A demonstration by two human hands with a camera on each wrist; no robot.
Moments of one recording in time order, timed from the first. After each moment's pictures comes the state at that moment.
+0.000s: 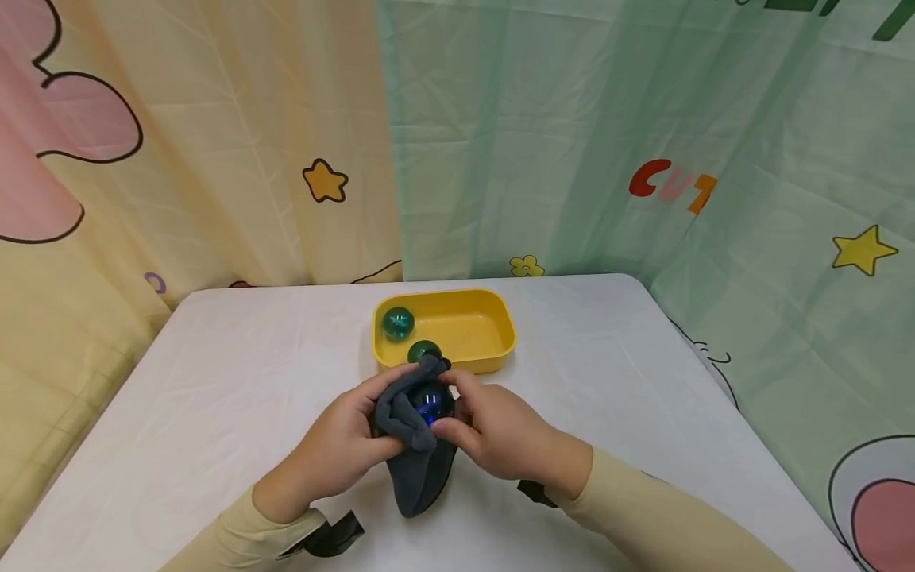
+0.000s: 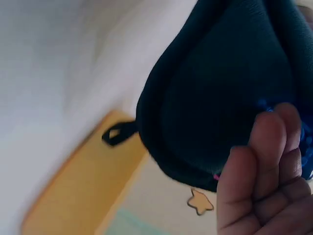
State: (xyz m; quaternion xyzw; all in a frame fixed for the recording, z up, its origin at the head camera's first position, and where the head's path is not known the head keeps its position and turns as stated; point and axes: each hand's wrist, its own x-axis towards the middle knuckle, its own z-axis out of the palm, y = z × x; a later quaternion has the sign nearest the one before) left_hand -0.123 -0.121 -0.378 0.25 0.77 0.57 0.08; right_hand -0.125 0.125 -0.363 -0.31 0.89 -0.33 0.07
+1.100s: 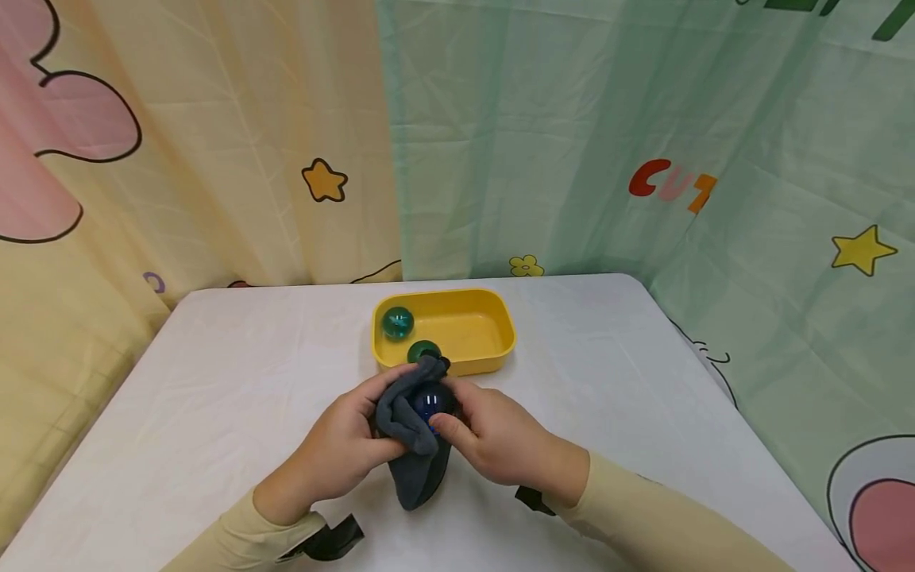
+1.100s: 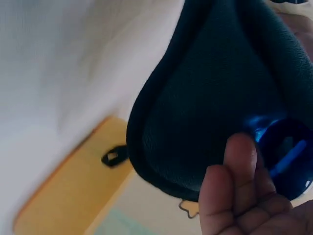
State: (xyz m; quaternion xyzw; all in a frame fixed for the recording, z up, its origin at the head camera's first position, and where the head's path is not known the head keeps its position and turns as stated) left_hand -0.122 -0.120 -0.380 0.25 0.76 0.59 0.08; right_hand -0.122 0.122 -0.365 -0.28 0.88 -0.36 0.10
